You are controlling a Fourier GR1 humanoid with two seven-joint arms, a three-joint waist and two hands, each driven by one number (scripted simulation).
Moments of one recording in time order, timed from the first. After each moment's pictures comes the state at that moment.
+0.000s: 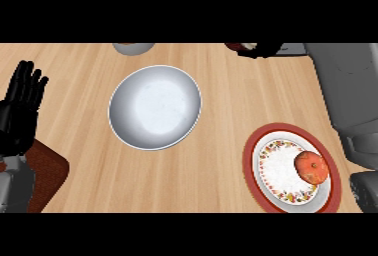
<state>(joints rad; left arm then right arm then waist) -0.23 0.28 0.23 -1.52 0.12 0.01 -0.01 -1.25 -0.26 -0.15 -0.85 0.65 0.66 -0.26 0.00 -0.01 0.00</state>
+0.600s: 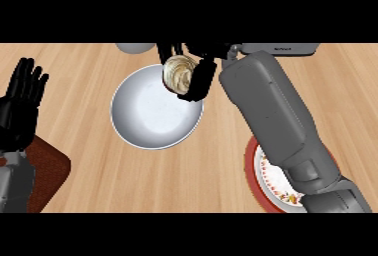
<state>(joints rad) -0.25 0.29 0.24 -1.47 0.13 -0.01 -0.03 -1.16 -0.03 0.06 -0.93 0.65 0.54 -0.04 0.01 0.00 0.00</state>
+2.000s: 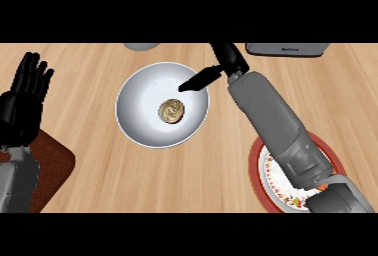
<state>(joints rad) -0.28 0.28 0.23 -1.48 0.12 -0.01 -0.01 -1.12 -0.05 0.11 -0.53 0.15 -0.09 -0.17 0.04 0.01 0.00</state>
